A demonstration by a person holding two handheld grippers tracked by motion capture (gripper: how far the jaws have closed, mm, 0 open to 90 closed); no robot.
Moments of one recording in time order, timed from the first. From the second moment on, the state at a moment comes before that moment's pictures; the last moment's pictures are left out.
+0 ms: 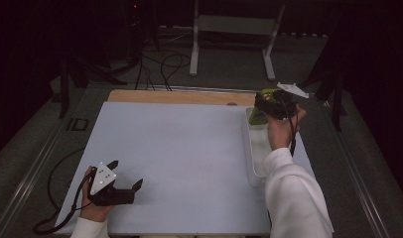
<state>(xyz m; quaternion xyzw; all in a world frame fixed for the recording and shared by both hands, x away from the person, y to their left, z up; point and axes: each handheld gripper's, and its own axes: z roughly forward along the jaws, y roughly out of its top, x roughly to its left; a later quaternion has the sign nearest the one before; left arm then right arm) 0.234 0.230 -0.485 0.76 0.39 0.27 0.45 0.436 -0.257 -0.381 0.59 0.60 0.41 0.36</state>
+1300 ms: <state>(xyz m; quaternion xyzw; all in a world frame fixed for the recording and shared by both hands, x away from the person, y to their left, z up) 0.233 0.231 -0.483 0.75 0.39 0.27 0.46 0.450 -0.253 -0.404 0.61 0.59 0.39 0.36</state>
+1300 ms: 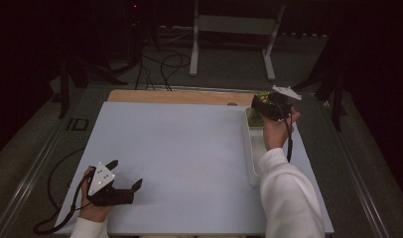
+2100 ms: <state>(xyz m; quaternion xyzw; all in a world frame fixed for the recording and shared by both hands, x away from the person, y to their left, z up) 0.232 0.231 -0.482 0.75 0.39 0.27 0.46 0.460 -0.250 -0.416 0.62 0.60 0.37 0.35</state>
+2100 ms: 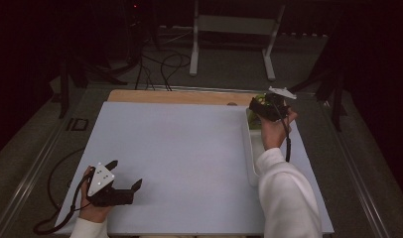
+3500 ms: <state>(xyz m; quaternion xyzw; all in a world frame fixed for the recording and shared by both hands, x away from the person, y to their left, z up) 0.230 0.231 -0.482 0.75 0.38 0.27 0.46 0.472 -0.243 -0.439 0.63 0.63 0.31 0.34</state>
